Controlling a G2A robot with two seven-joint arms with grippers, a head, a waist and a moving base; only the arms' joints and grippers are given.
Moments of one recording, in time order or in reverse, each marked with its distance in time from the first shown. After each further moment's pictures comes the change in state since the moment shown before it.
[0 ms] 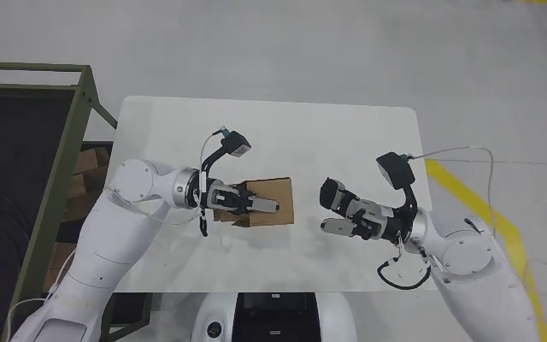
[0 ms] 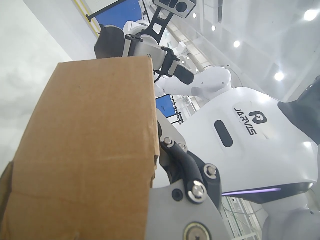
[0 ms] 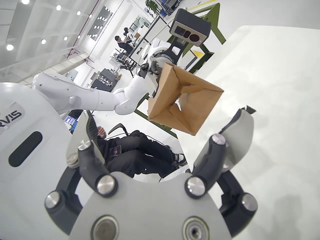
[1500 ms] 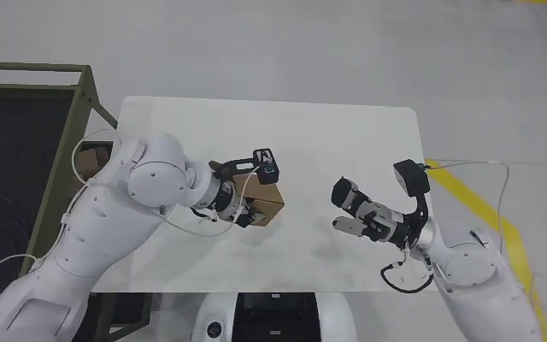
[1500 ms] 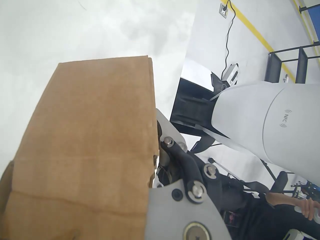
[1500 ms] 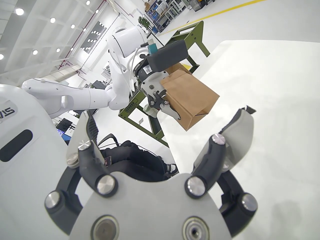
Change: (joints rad) left arm -0.250 0.093 0.214 -0.239 0.783 -0.047 -0.185; right arm -0.101 0.005 0.061 0.008 -0.073 -0.084 -0.116
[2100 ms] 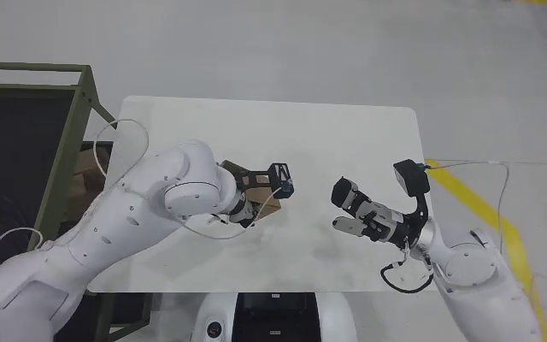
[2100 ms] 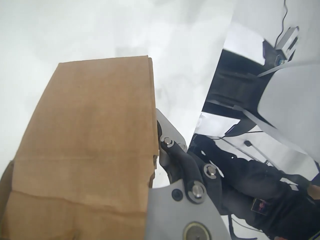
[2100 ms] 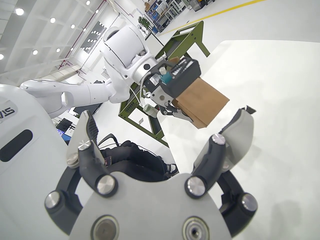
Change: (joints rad) left arm -0.230 0.027 0.366 -0.003 0.255 0.000 0.000; right arm 0.000 0.000 0.000 0.000 0.000 0.000 0.000
